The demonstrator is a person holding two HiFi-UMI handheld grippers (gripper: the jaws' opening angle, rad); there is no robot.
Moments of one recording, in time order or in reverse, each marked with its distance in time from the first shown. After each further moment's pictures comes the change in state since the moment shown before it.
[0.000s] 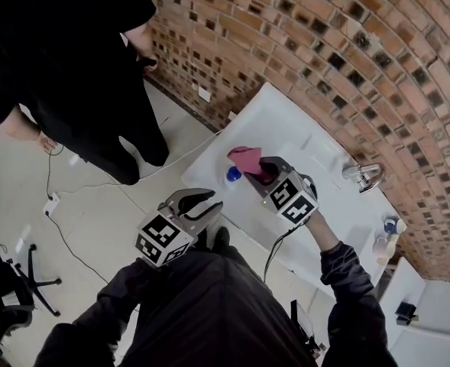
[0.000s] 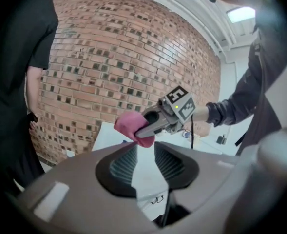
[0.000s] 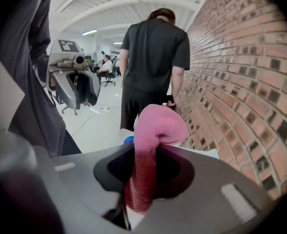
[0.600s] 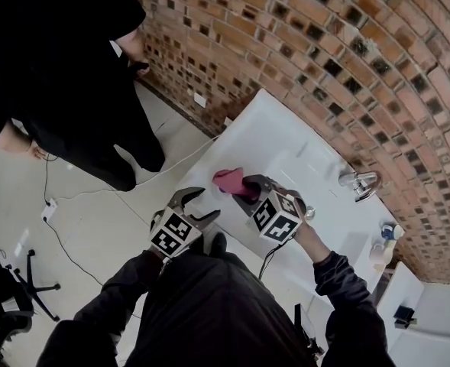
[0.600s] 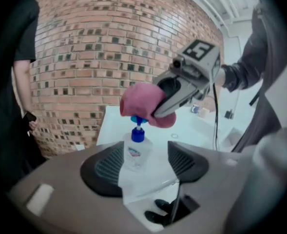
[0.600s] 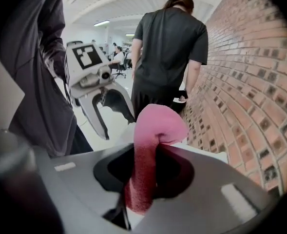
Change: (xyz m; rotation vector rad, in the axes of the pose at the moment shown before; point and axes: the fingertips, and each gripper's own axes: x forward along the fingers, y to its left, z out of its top) left arm 0.056 0.040 -0.069 0.128 0.228 0.052; right arm 0.014 0.029 -0.007 -0.107 0.076 0.090
